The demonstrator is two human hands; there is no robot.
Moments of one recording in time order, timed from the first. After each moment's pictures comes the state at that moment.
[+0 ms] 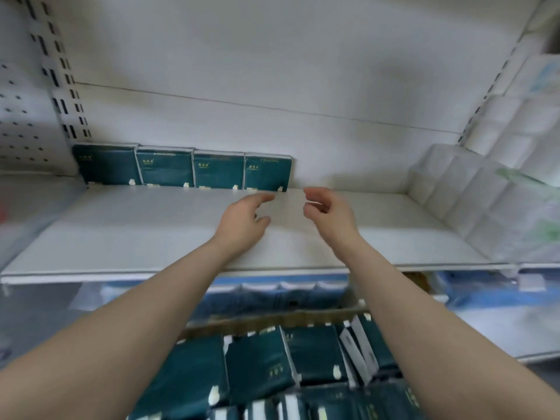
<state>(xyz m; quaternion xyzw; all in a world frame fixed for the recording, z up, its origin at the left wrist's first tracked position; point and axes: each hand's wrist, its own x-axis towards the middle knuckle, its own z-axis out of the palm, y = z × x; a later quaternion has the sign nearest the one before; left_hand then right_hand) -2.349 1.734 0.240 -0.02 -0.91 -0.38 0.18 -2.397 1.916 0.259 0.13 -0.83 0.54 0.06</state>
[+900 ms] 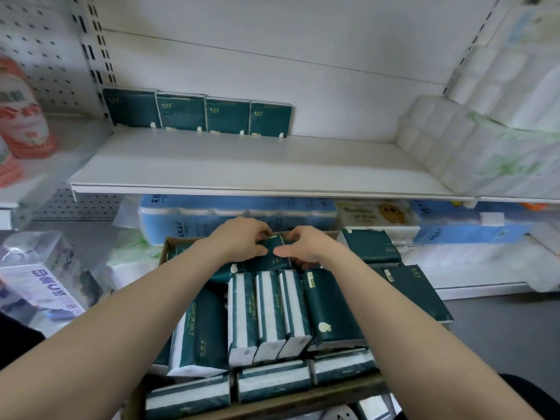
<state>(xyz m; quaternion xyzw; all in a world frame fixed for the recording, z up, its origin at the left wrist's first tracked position) -2.196 1.765 0.201 -0.07 -0.98 -0.18 -0.07 -2.231 1.933 0.214 0.07 -0.93 0.25 -0.26</state>
